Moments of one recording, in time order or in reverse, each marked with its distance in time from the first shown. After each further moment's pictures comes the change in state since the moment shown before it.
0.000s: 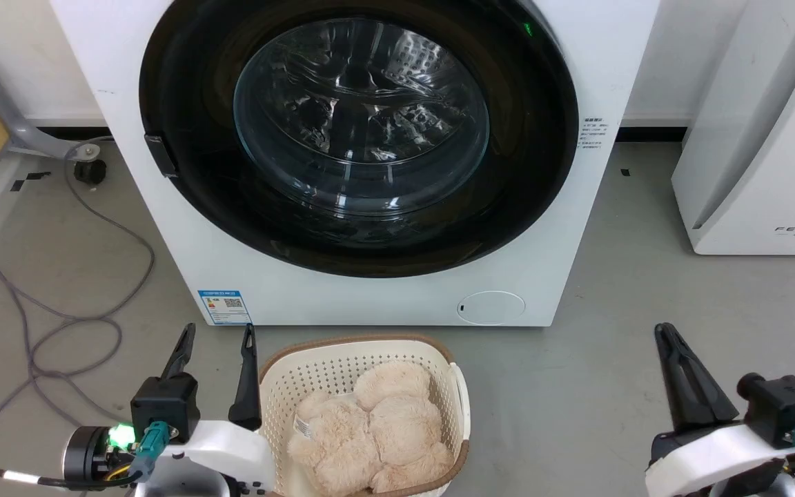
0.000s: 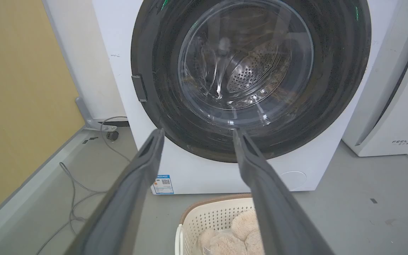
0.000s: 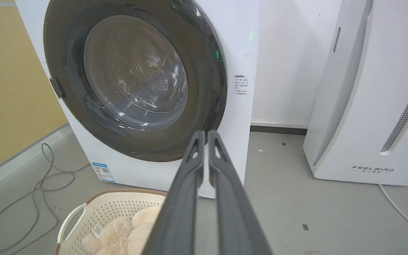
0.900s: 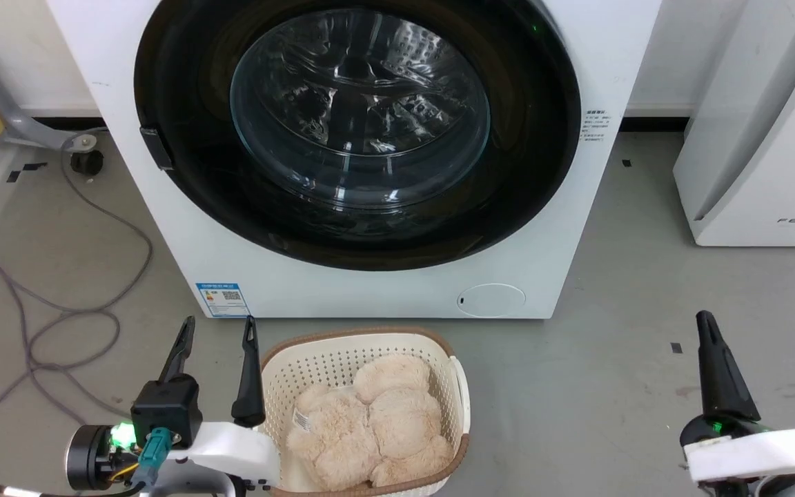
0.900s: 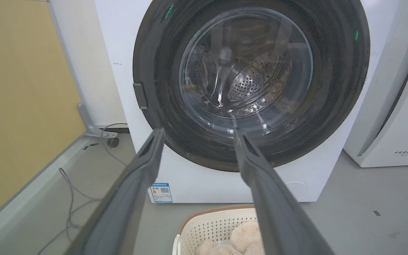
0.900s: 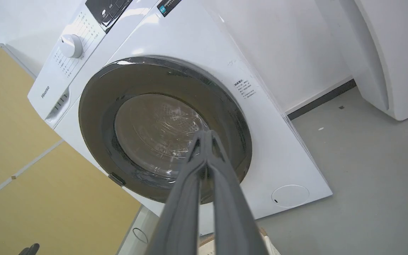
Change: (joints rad) left arm -0.001 0.000 -0.022 -0.007 -0.008 0.038 -0.055; right arm -0.002 0.000 -0.016 0.010 0.626 0.000 -0.056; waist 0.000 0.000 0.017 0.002
